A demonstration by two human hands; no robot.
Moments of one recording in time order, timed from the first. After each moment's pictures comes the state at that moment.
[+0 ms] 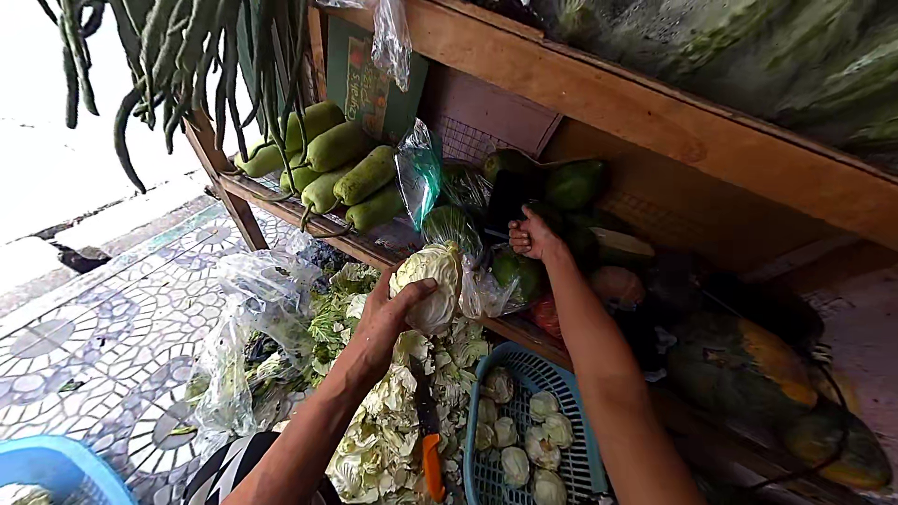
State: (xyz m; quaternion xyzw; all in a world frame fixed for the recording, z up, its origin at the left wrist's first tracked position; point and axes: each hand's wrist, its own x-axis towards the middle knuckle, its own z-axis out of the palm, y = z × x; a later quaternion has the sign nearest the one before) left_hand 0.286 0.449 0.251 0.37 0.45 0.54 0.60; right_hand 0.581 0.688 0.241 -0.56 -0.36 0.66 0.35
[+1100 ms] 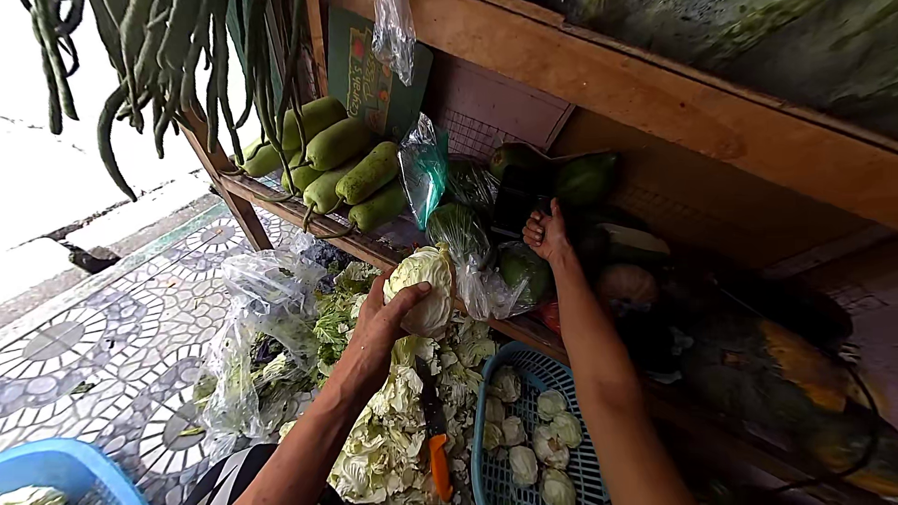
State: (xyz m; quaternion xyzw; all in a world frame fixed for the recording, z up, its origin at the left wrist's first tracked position) left_hand 0.280 0.452 0.247 0.34 0.48 0.54 0.60; right_hand 0.594 0.696 0.219 -0.46 -0.34 0.62 0.54
